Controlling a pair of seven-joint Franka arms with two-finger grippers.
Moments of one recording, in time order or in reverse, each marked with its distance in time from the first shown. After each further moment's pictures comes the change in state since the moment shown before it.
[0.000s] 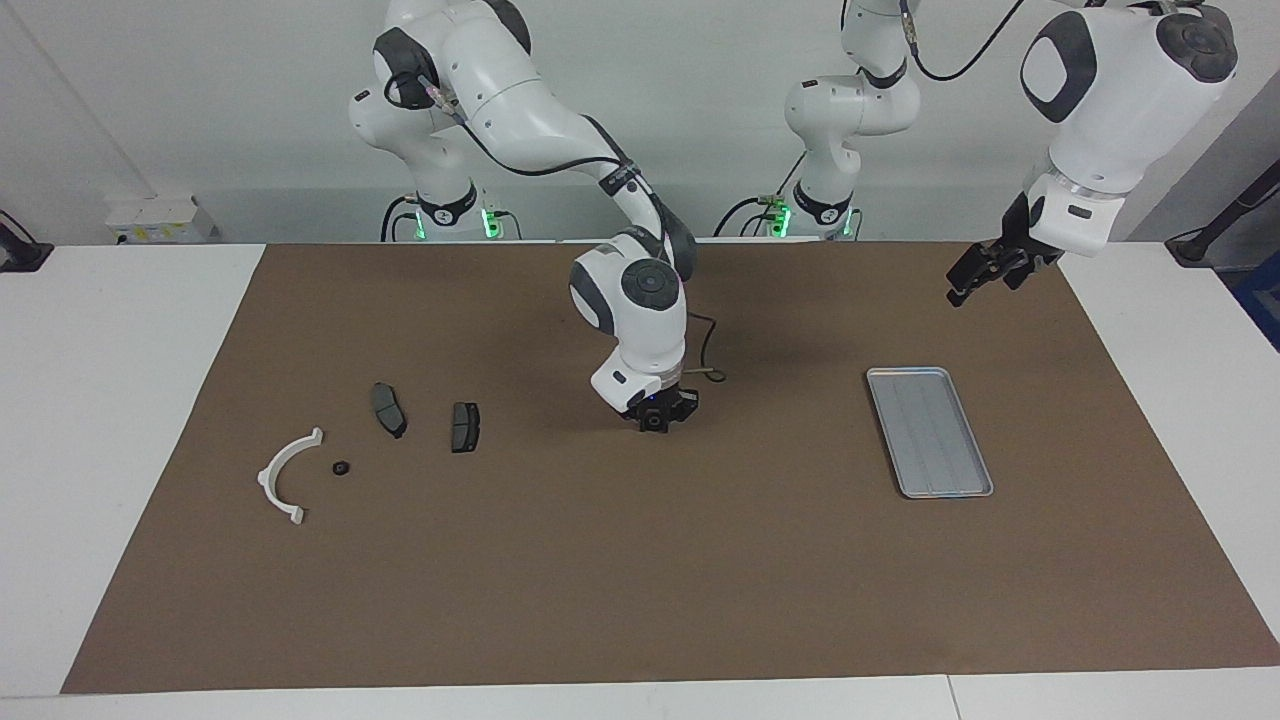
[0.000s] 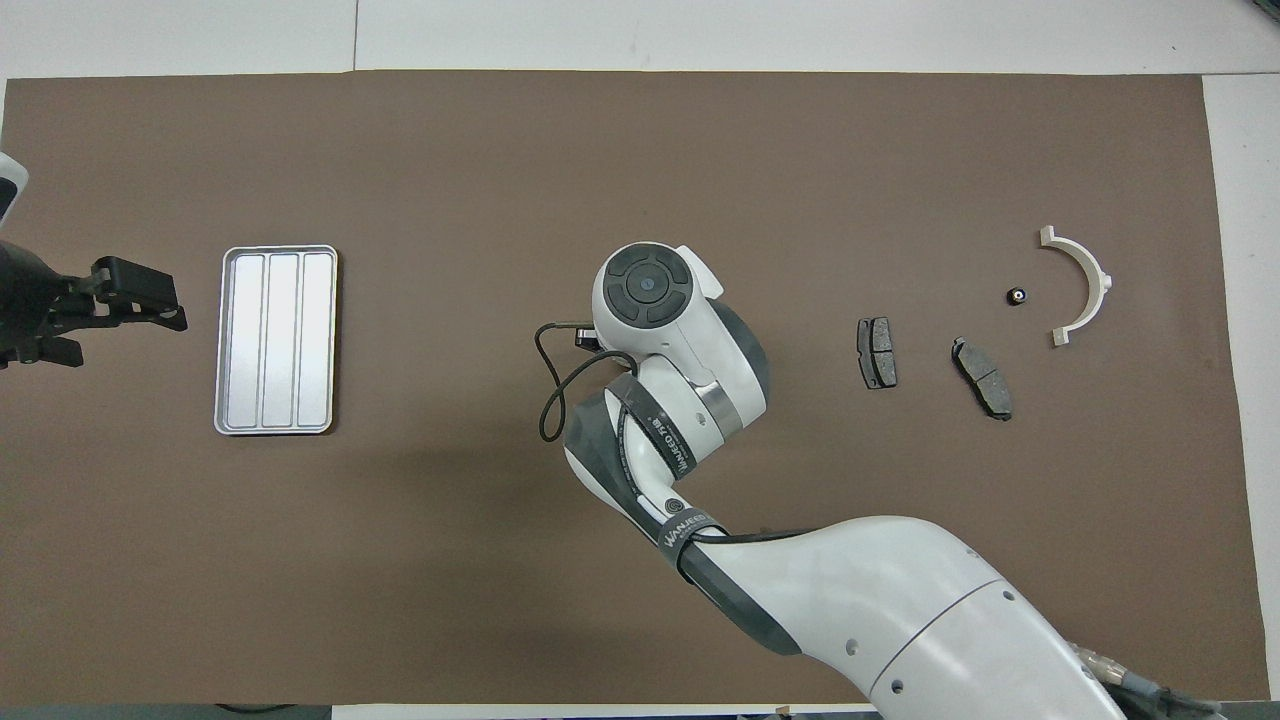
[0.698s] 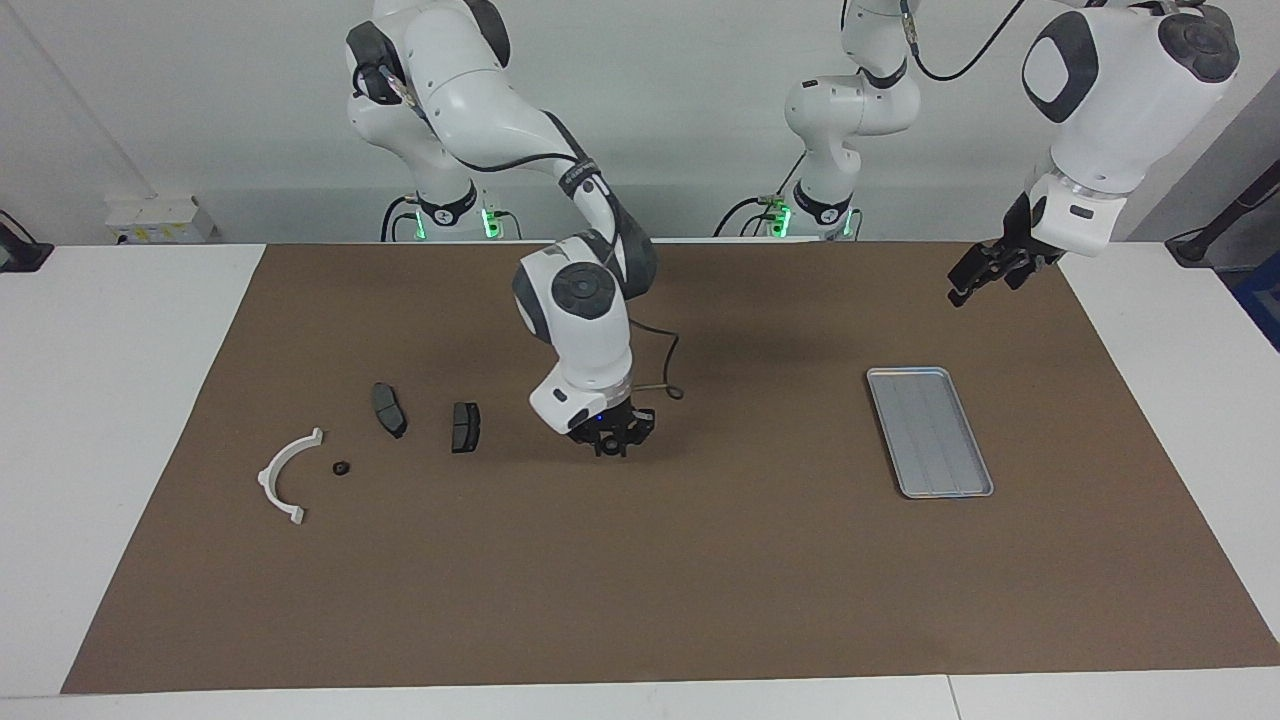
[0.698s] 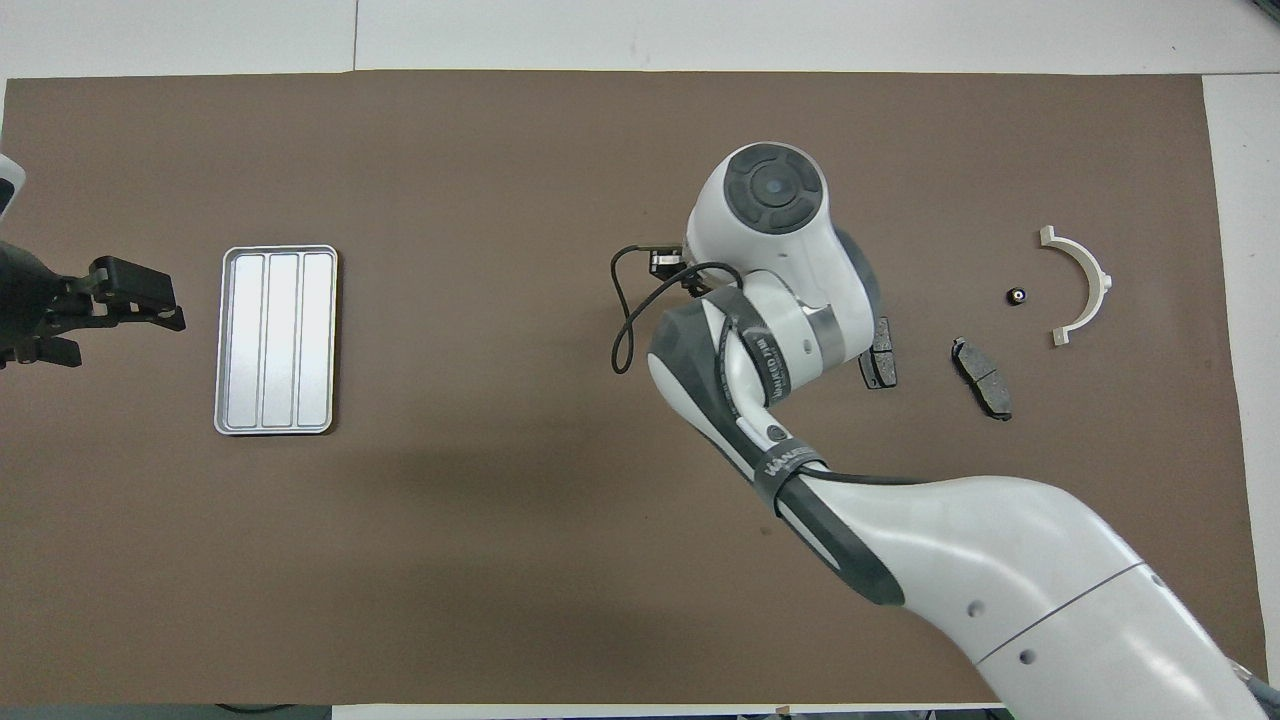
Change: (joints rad) left arm 0.000 0.000 0.003 0.000 0.000 0.000 0.000; right arm -0.184 -0.067 -0.013 0.074 -0.001 -0.083 -0.223
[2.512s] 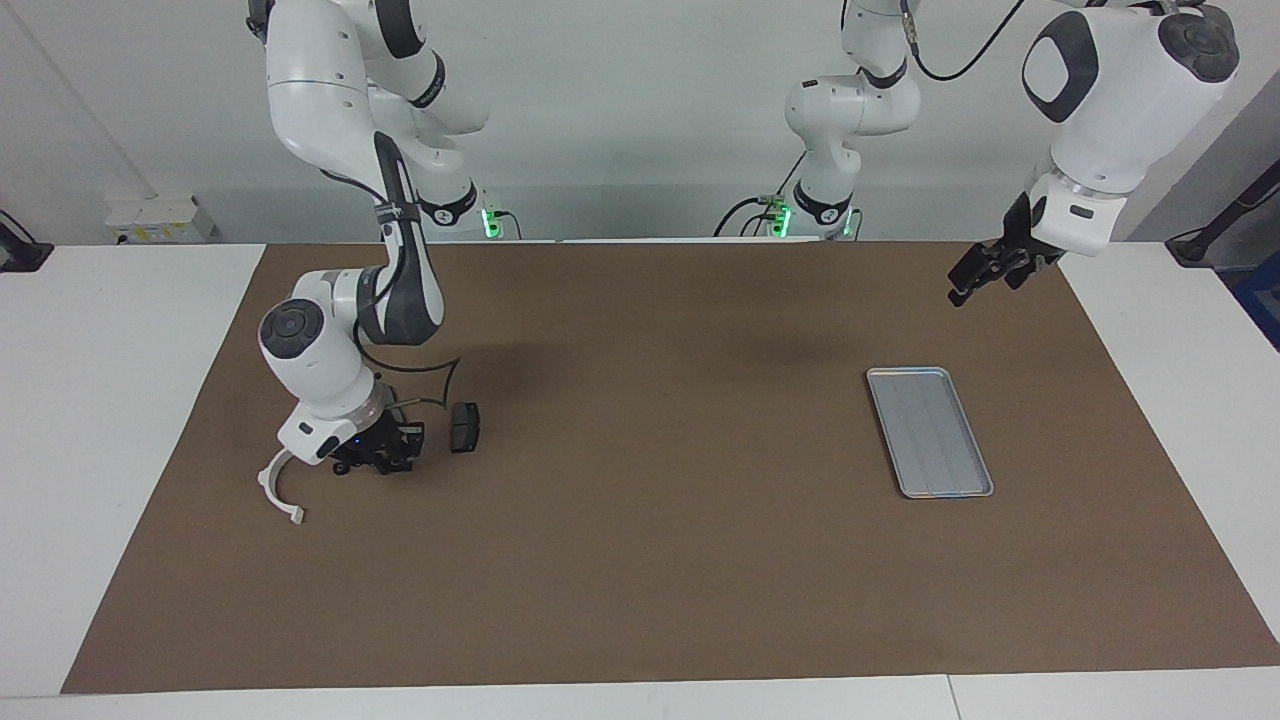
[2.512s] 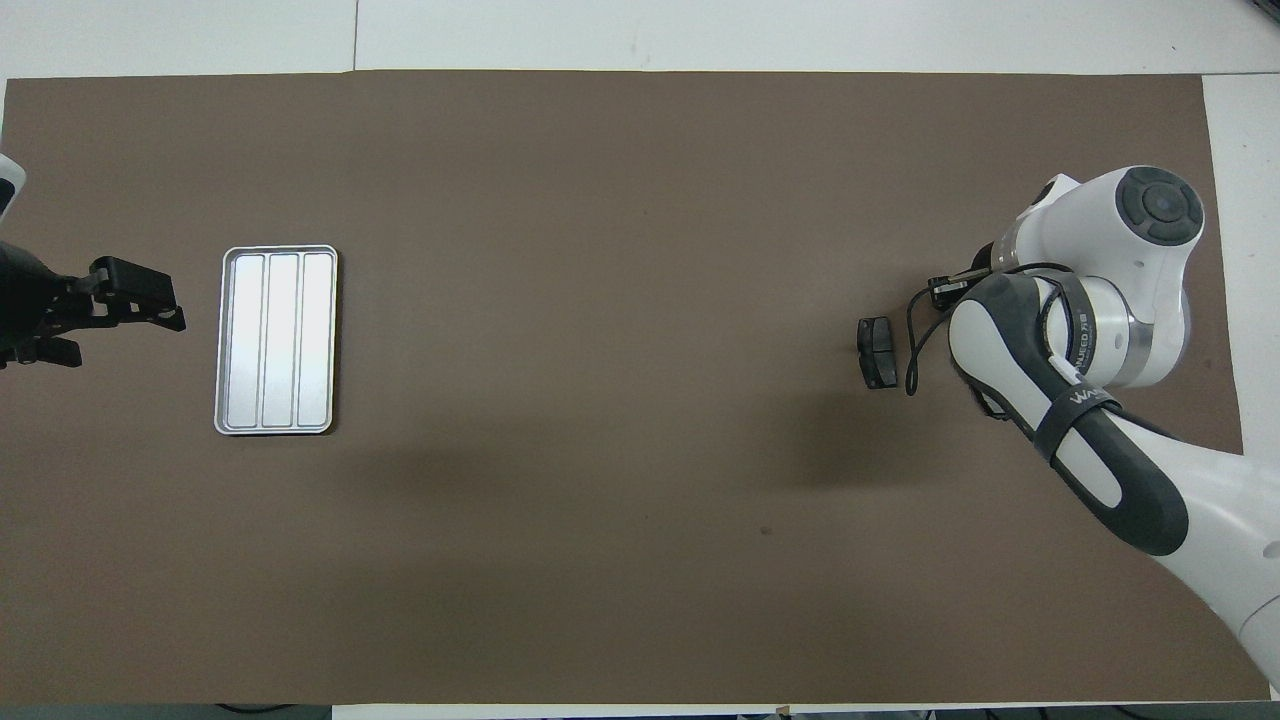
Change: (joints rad) left arm 0.000 0.000 0.000 -0.001 0.000 0.000 0.000; right arm -0.416 -0.141 -0.001 -0.407 0.001 0.194 -0.628
